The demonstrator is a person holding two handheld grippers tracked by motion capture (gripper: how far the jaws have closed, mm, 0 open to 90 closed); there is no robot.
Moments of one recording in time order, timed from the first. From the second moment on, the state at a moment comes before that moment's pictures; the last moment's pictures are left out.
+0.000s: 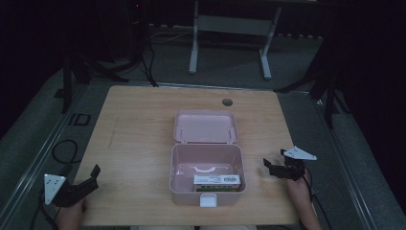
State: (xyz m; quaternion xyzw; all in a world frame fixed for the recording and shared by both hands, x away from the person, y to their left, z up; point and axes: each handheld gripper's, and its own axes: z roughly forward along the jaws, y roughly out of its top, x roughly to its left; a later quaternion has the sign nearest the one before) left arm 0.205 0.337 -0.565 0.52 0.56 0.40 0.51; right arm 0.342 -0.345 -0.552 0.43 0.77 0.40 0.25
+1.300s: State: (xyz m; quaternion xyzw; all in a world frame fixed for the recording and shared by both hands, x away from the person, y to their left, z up) left arm 0.204 0.338 -0.565 0.52 0.56 0.40 0.51; right arm 0.345 -0.376 -0.551 0.58 0.64 0.45 0.23
